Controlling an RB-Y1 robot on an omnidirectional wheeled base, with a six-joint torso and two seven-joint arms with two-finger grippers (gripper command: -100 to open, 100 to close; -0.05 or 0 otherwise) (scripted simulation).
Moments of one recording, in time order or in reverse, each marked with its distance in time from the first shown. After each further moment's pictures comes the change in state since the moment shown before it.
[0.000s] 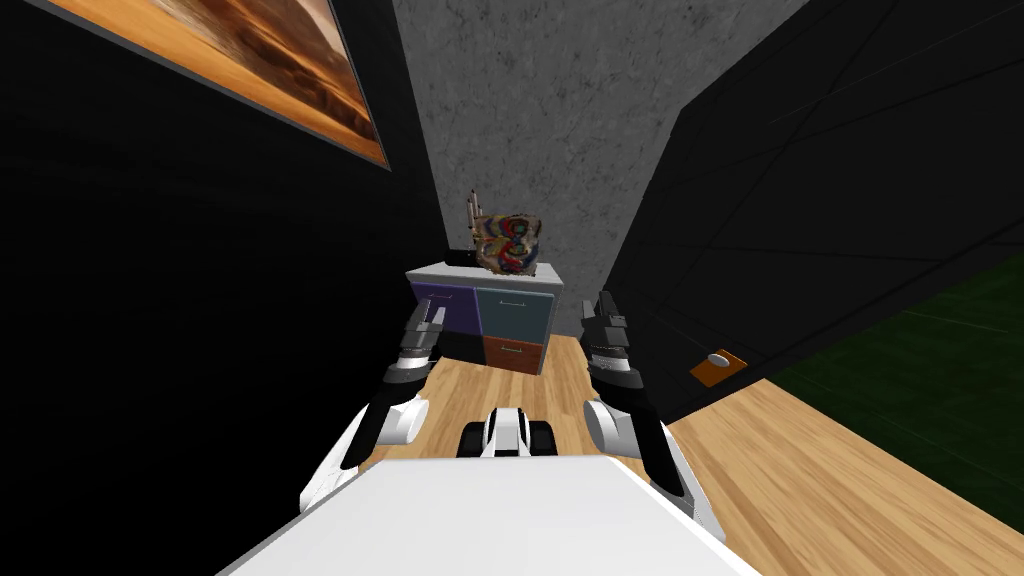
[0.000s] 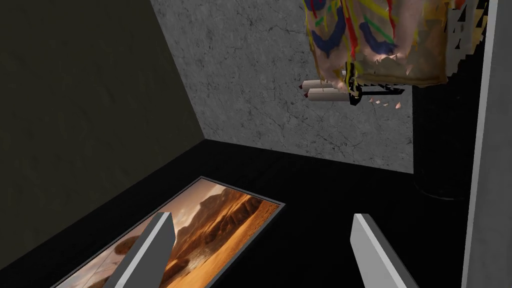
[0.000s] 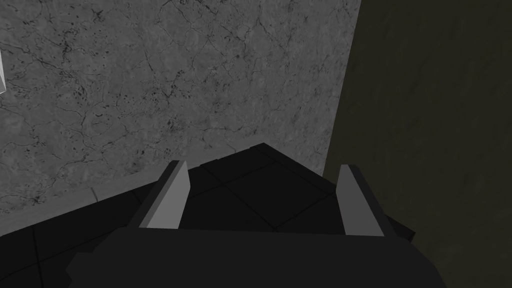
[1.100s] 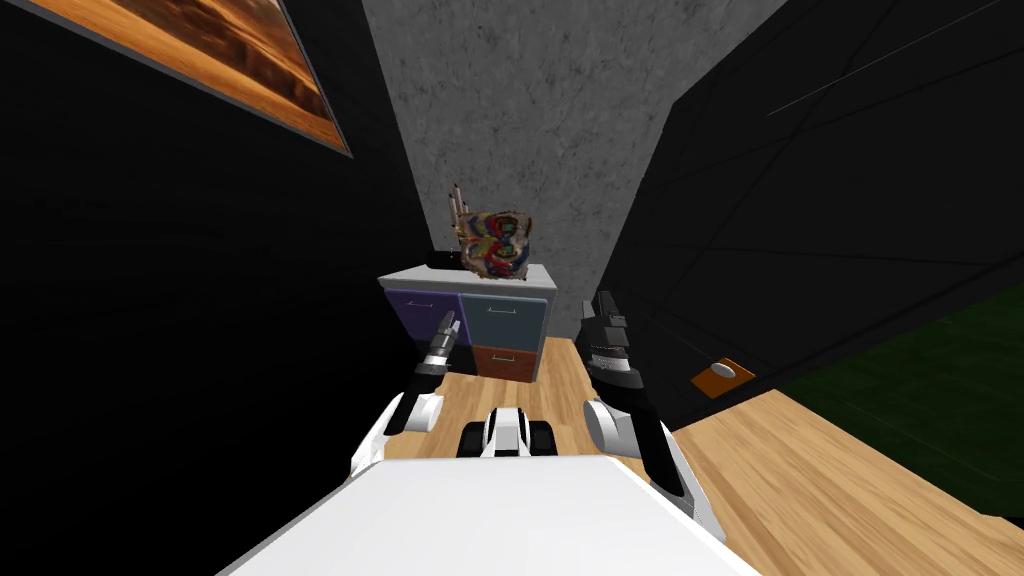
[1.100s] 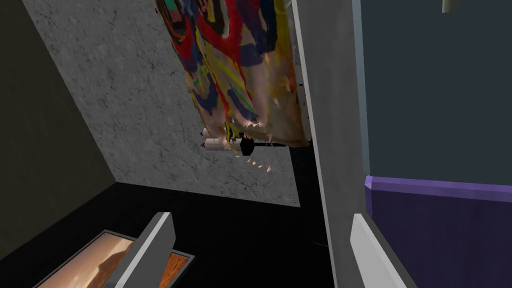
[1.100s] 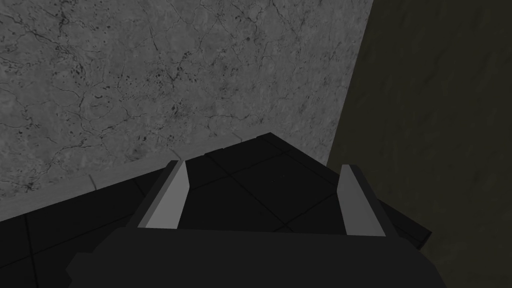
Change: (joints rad) left arm -0.097 -0.015 -0.033 0.273 -0.027 0.072 -0.013; right arm 0.000 0.000 0.000 0.000 0.000 0.000 0.000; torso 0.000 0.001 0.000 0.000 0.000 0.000
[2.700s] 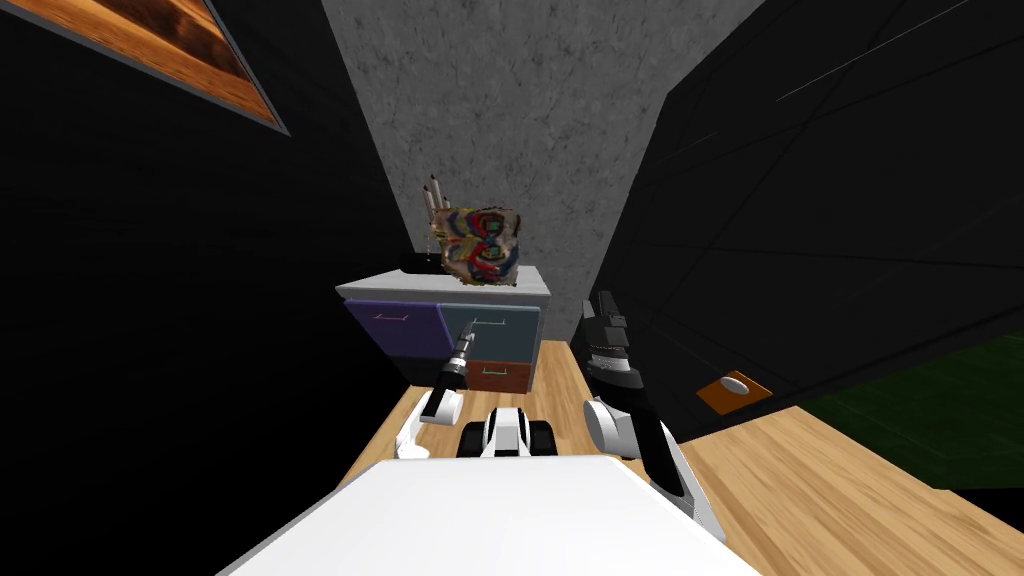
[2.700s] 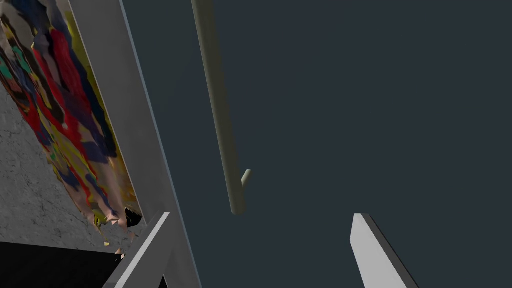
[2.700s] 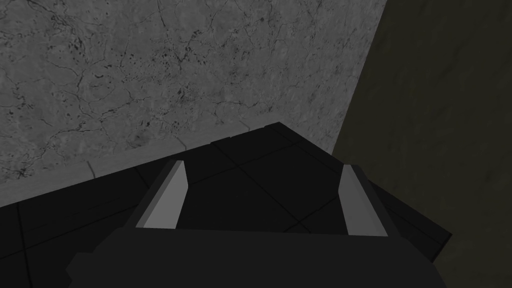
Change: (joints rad) left arm -0.104 -0.114 -0.036 0.291 -0.030 0.071 -0.014; right arm 0.000 0.000 0.000 0.000 0.000 0.000 0.000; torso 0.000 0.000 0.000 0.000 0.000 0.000
